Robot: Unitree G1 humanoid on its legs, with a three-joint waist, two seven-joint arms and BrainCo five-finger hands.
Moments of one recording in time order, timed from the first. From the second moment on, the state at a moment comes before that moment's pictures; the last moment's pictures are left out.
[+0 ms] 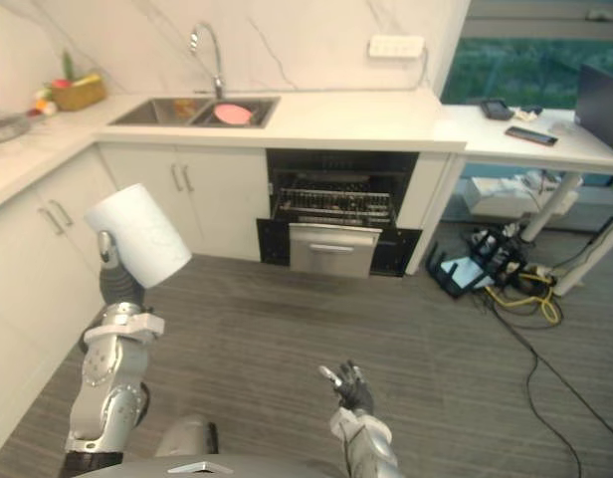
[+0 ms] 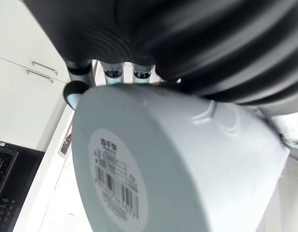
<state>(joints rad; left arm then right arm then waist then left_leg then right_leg) 0.13 -0.04 -0.02 -0.26 -0.35 -0.11 0.13 0.11 -0.08 -0.08 0.70 0.57 -0.04 0.08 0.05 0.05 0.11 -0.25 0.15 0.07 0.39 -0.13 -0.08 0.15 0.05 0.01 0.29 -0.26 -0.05</state>
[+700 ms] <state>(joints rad) 0.03 0.09 -0.03 -0.22 -0.30 -0.10 0.15 0.20 0.00 -0.04 0.40 0.52 -0.26 0.01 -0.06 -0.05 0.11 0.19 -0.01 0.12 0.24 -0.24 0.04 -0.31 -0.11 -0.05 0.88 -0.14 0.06</state>
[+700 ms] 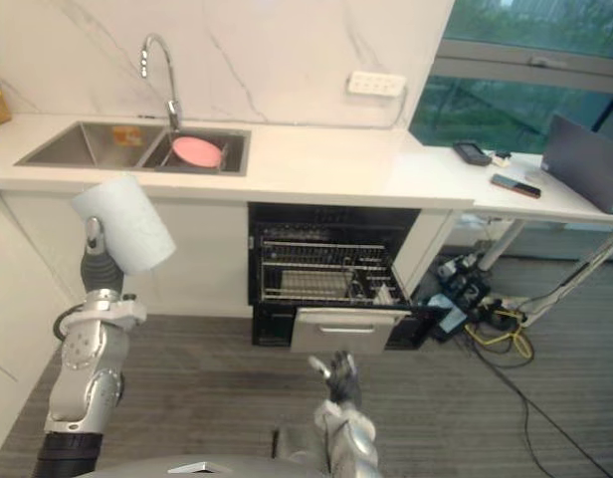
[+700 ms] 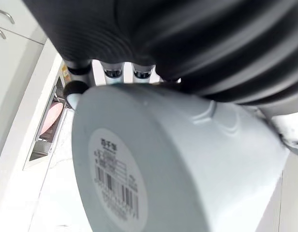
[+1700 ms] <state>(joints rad) -0.04 -0.02 -0.04 -0.14 -0.27 -0.13 0.23 0.29 0.00 0.03 0.12 0.53 -0.20 0.17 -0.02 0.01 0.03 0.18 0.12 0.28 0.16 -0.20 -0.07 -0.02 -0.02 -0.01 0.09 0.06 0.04</state>
